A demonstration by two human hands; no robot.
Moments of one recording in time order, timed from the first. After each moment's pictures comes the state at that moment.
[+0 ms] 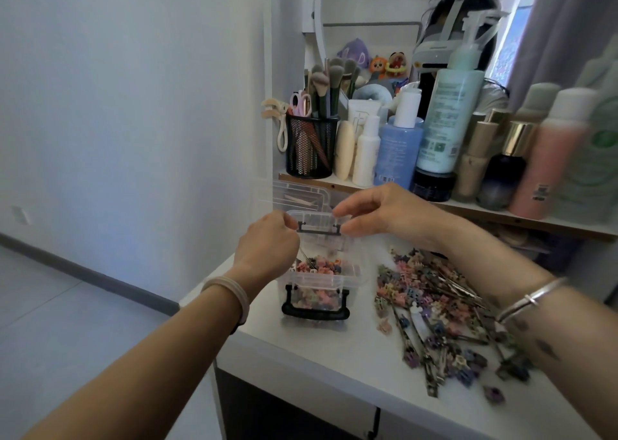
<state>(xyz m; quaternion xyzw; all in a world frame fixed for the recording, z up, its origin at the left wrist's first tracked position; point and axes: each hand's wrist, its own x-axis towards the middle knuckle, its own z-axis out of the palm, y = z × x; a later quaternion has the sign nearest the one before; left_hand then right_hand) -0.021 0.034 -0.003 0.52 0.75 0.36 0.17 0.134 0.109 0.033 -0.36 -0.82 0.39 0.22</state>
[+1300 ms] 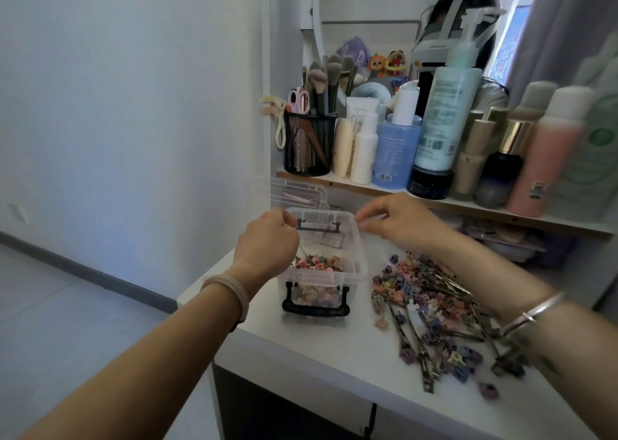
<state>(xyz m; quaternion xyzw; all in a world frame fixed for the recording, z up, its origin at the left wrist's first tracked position) -0.018 0.035 -0.005 0.53 0.75 0.36 0.17 0.146 0.114 0.016 -0.46 -0.84 0.19 0.23</state>
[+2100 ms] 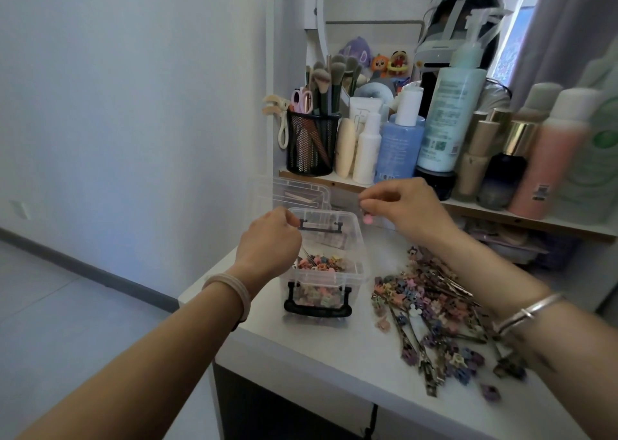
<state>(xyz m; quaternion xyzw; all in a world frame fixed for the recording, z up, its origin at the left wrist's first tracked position) -0.021 0.037 -0.006 0.53 0.75 0.36 0.16 0.143 0.116 0.020 -0.43 -0.79 0.22 0.37</state>
